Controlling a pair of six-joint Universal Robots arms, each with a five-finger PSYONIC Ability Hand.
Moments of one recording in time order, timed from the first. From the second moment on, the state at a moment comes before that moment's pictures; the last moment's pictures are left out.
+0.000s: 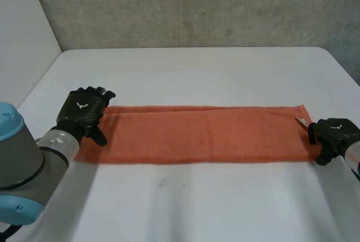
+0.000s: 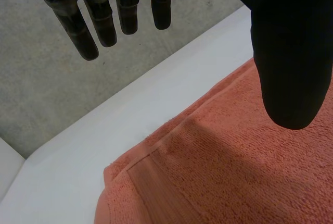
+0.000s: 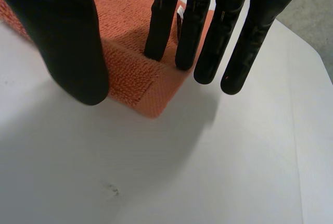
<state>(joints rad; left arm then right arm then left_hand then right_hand) 4.46 -1.87 -1.87 3.57 -1.43 3.46 1.46 -1.14 1.80 -0.15 1.28 2.57 0.25 0.25 0.26 0.25 0.07 0.66 0.78 0.78 0.77 0.57</state>
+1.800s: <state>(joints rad) 4.46 -1.86 -1.89 3.57 -1.43 3.47 1.83 -1.21 1.78 -0.09 1.36 2.80 0.25 0.25 0.26 0.25 0.07 0.60 0.70 0.68 0.68 0.48</state>
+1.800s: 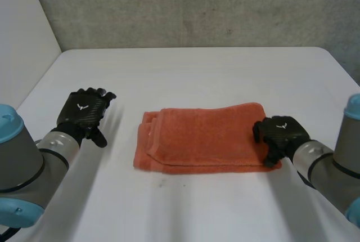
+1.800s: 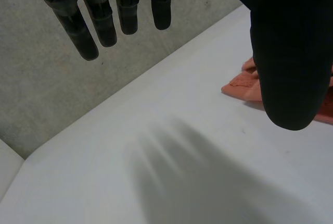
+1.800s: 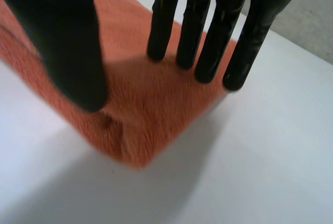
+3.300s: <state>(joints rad) 4.15 -2.20 -1.41 3.21 -1.58 3.18 2.18 -0.83 1.15 0.14 1.49 3.06 0.25 0.25 0.26 0.25 0.07 0.21 0.22 0.22 0.24 0.06</state>
